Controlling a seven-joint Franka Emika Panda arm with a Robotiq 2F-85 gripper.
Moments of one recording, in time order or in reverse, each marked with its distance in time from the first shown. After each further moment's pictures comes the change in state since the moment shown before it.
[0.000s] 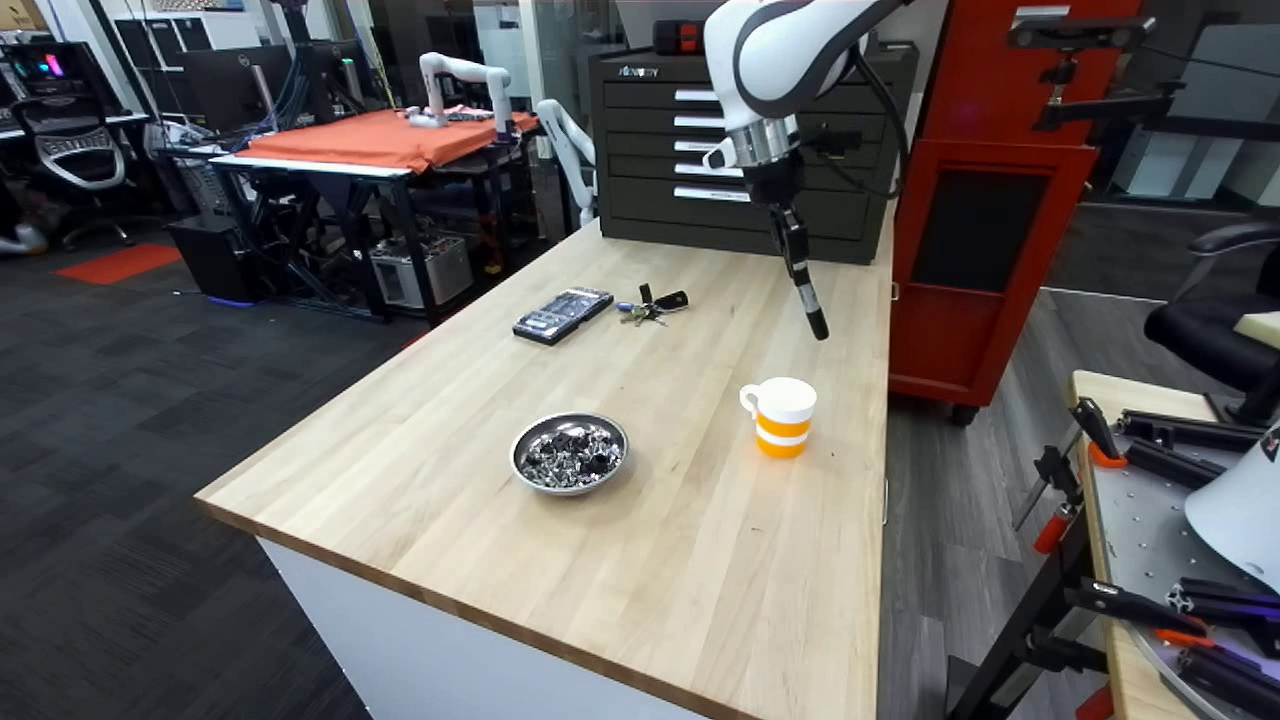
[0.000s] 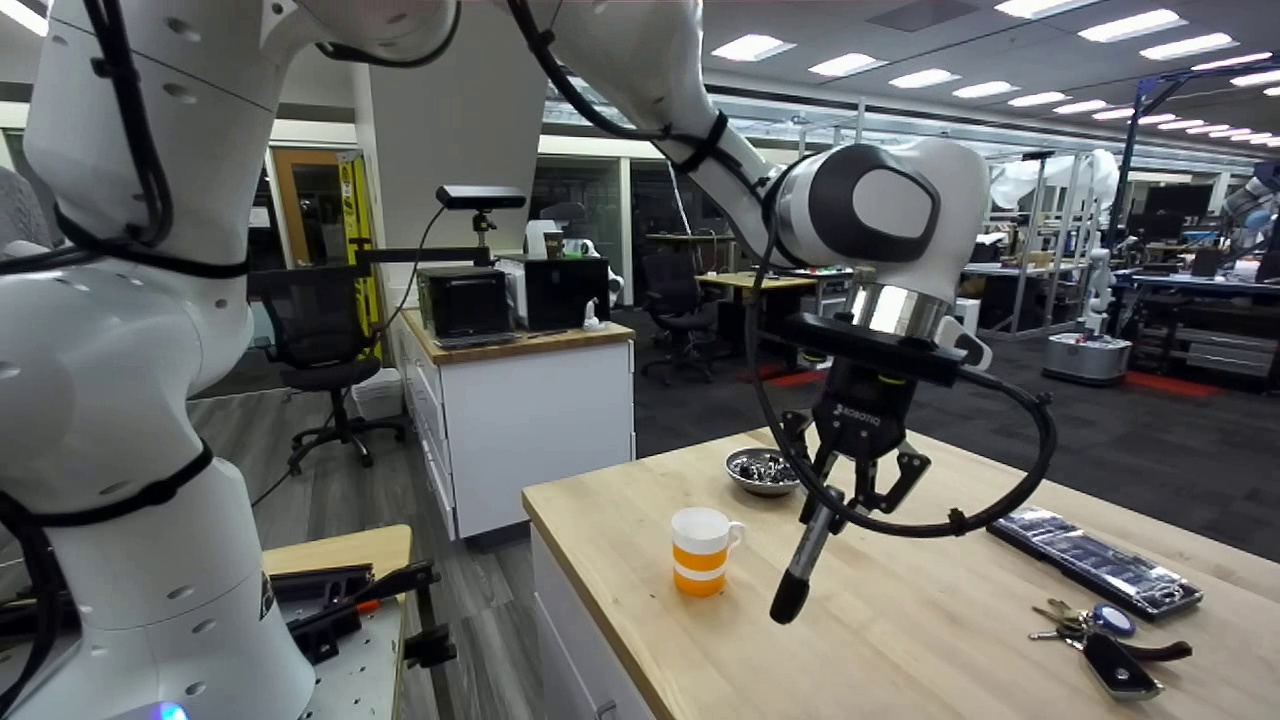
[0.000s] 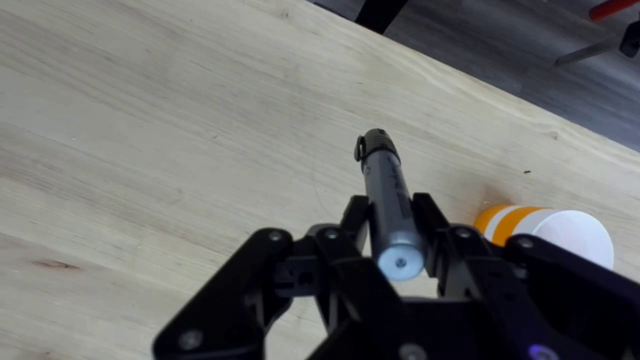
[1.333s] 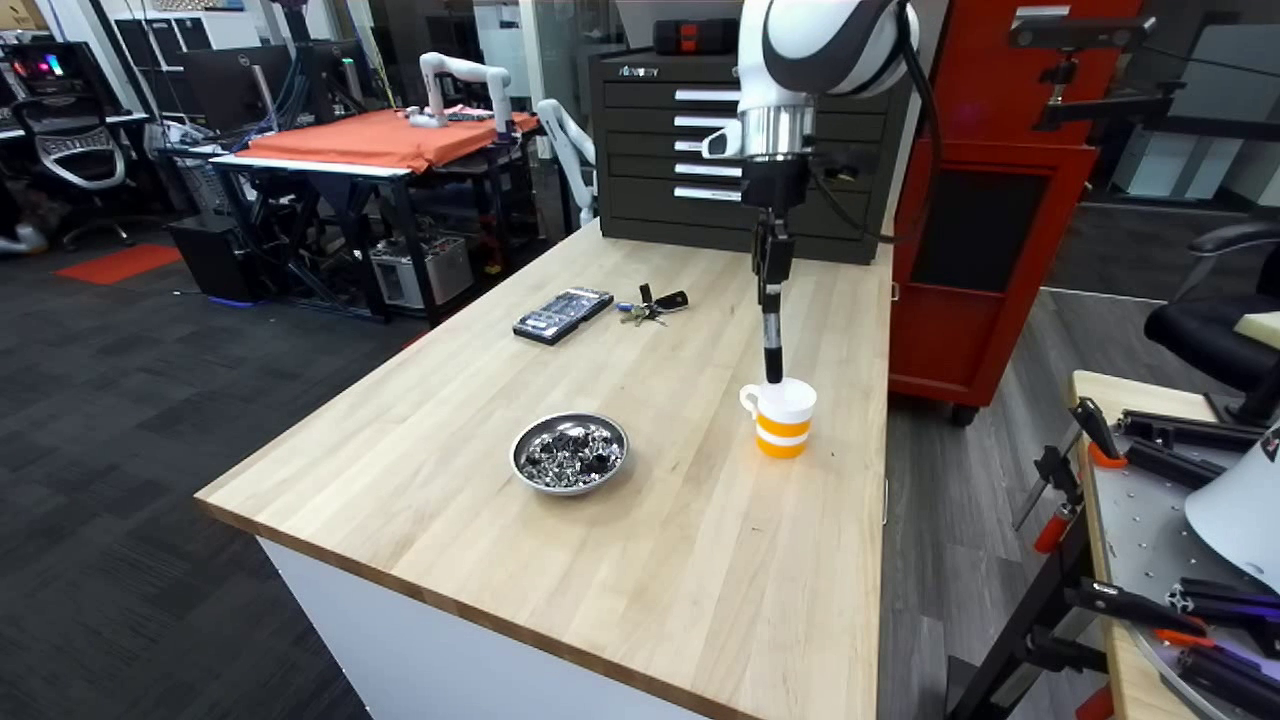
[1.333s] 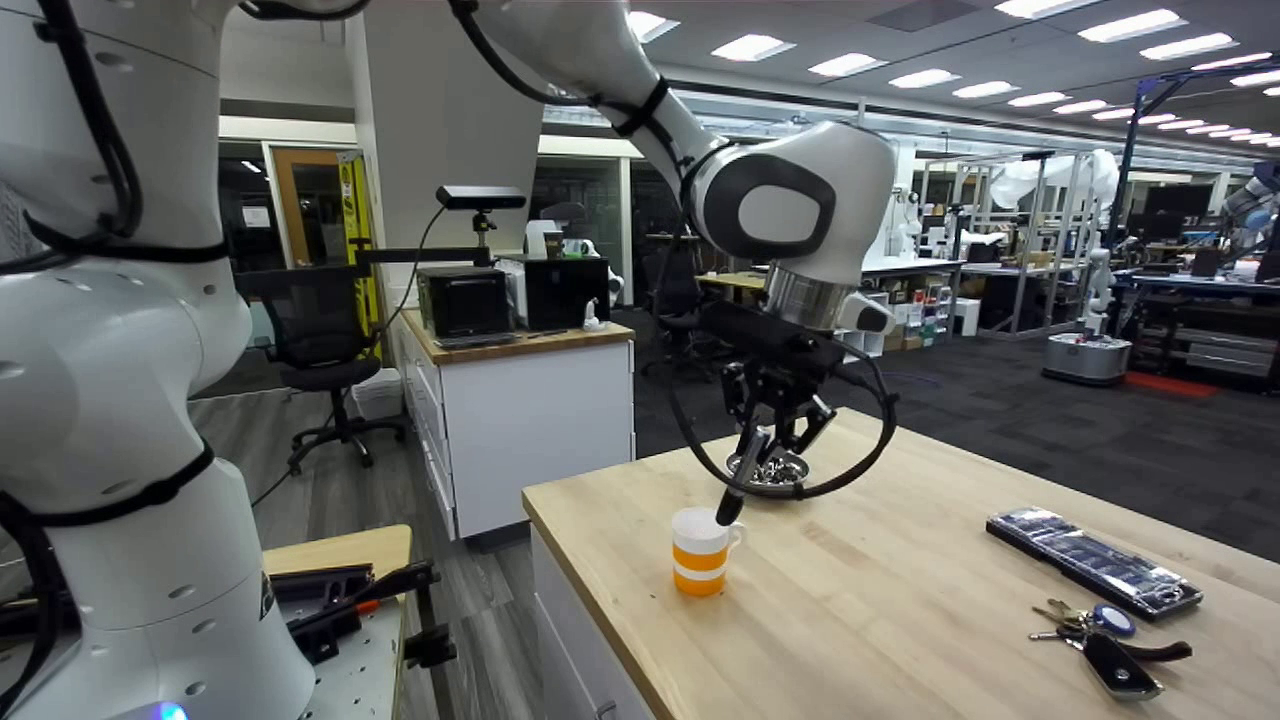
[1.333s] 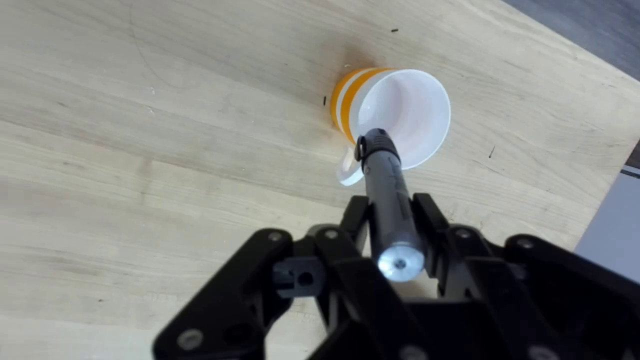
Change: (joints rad) arm 0.015 -0.192 0.095 -0.259 0.336 0.245 -0.059
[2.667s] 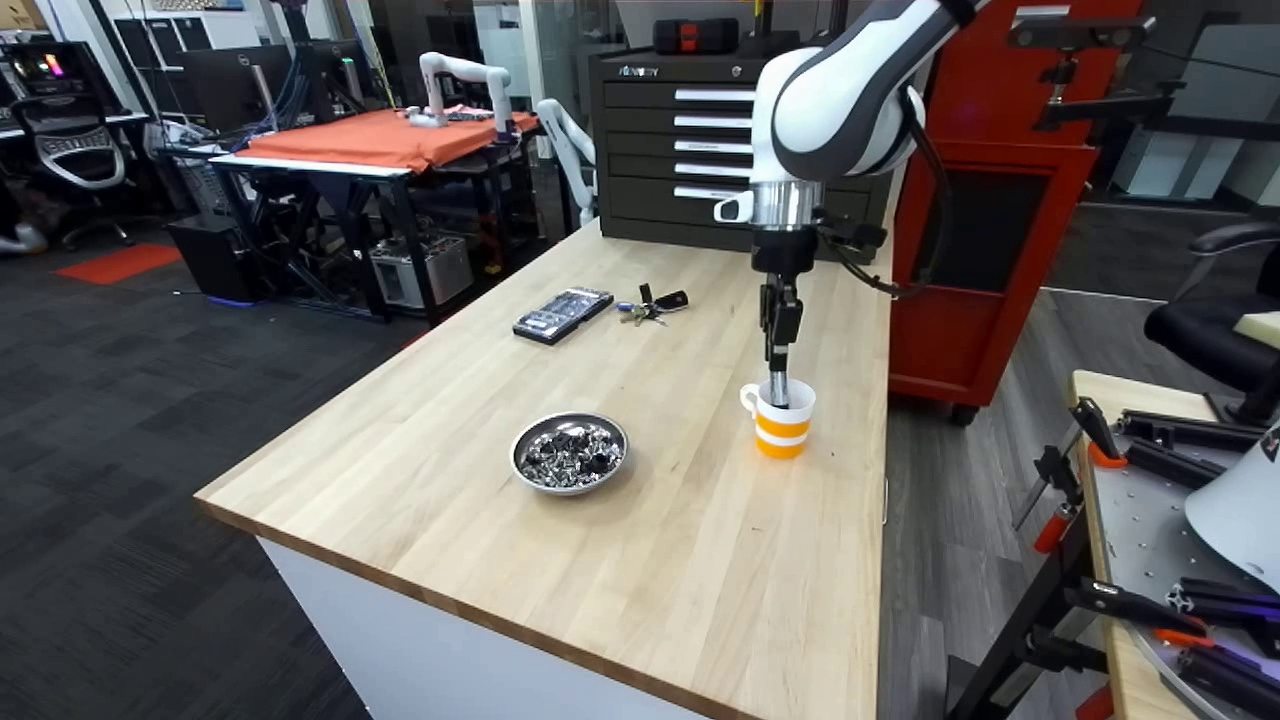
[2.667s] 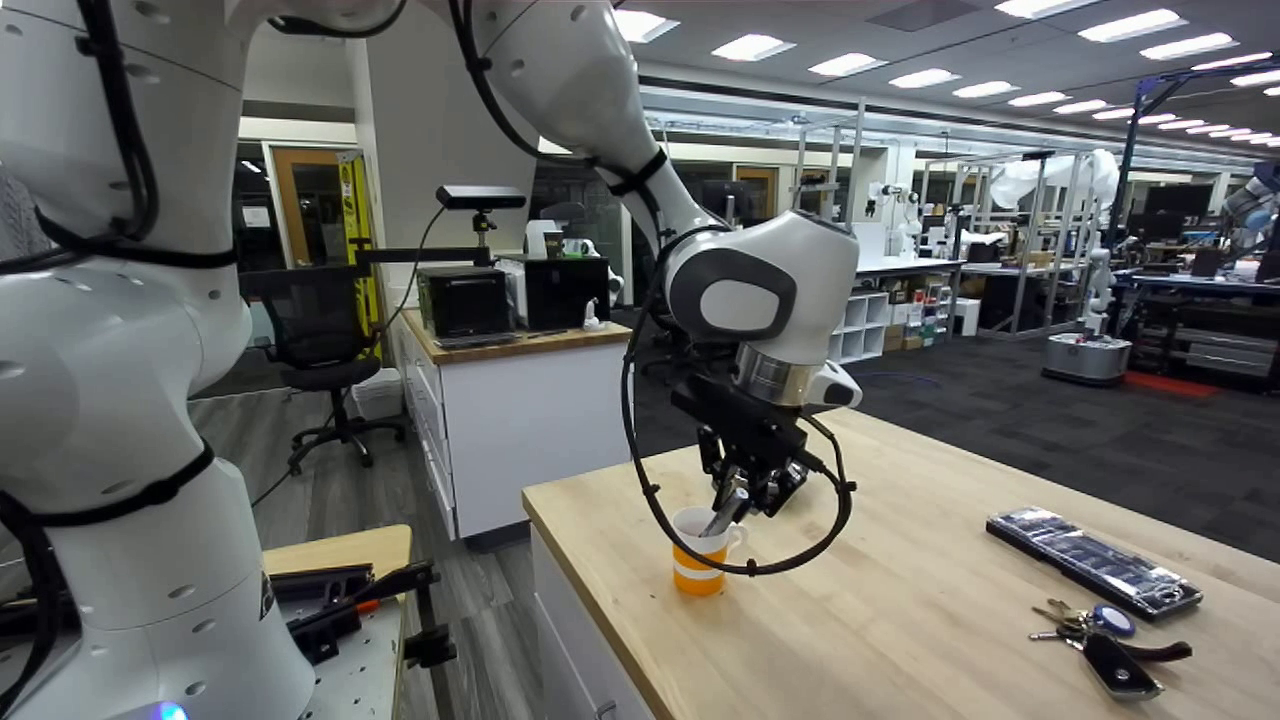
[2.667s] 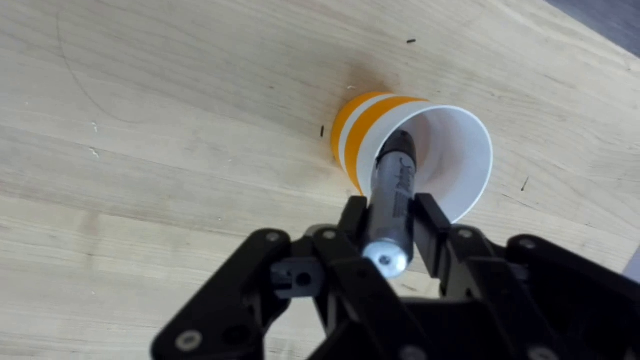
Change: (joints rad) arm 0.000 0.073 0.025 -0.129 0.062 0.209 -0.048
